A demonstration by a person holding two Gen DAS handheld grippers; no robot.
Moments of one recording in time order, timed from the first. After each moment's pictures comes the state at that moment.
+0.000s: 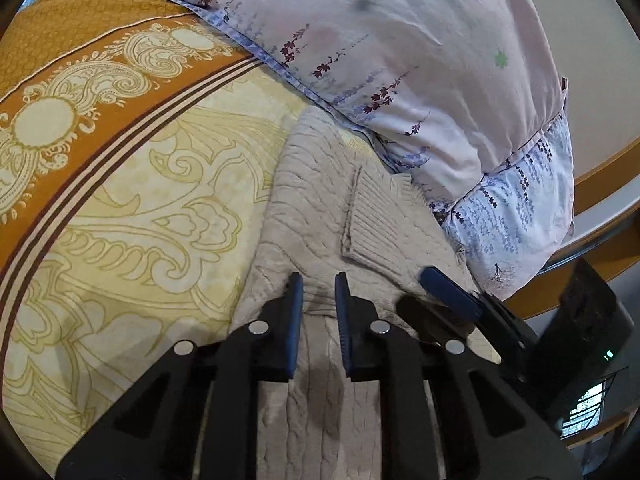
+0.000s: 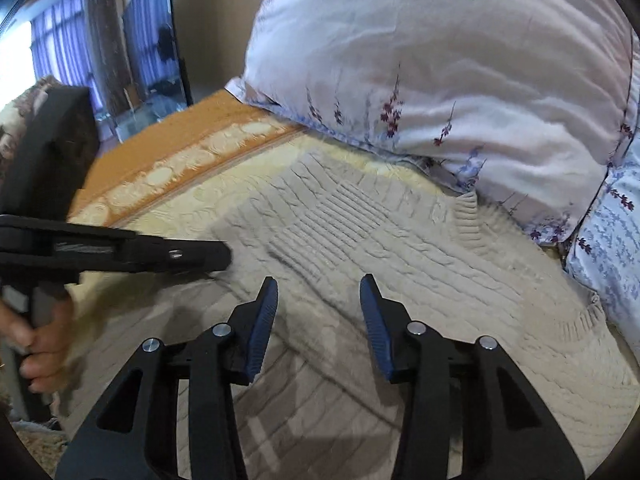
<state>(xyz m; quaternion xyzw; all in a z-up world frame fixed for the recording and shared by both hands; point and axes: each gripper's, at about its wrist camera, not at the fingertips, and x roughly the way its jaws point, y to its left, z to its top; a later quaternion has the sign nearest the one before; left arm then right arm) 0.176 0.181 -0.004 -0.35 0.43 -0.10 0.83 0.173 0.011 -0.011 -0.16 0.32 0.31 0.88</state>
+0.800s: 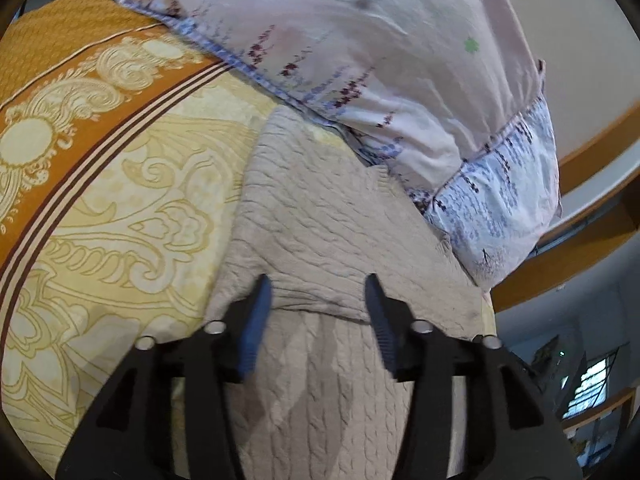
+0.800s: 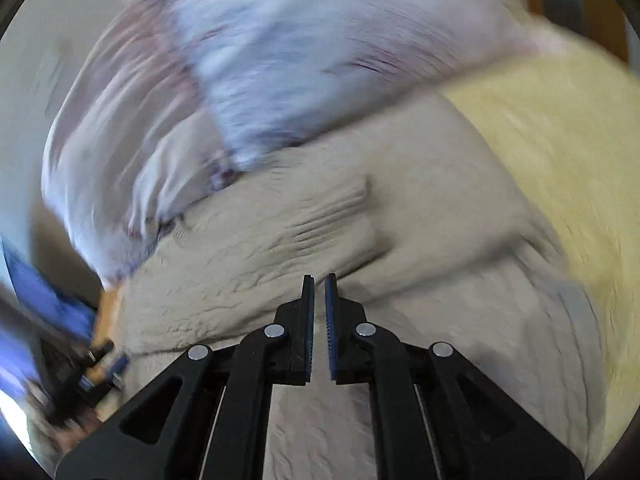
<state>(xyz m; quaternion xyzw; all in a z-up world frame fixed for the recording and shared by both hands) 0.173 0.169 0.008 -0.32 0.42 -0.13 0.84 0.122 -0.282 -0.044 0.31 0.33 0.05 0.89</state>
